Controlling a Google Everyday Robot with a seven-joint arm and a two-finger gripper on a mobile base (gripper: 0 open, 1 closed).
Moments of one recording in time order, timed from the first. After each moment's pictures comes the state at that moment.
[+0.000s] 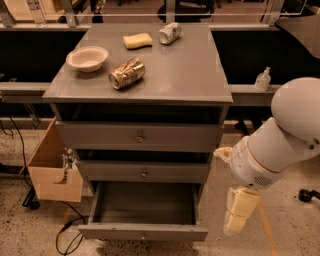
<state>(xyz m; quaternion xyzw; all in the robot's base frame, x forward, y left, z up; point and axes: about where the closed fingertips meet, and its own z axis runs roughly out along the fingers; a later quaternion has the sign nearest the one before) 0.383 -0.144 0.776 -0.66 0.73 0.12 0.14</state>
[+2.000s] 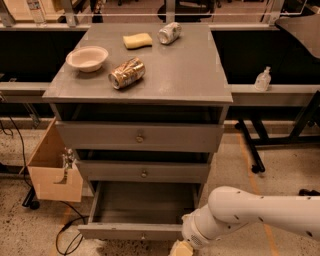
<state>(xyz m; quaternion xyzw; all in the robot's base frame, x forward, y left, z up) 0.355 -0.050 0.498 -0.48 0.83 0.26 0.11</state>
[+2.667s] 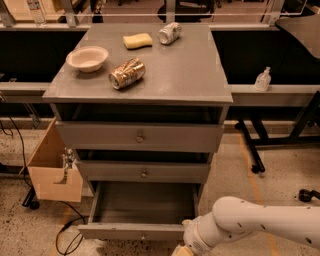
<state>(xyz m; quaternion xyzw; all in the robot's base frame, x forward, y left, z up) 0.351 -0.051 0.468 -0.46 0.83 0.28 0.13</state>
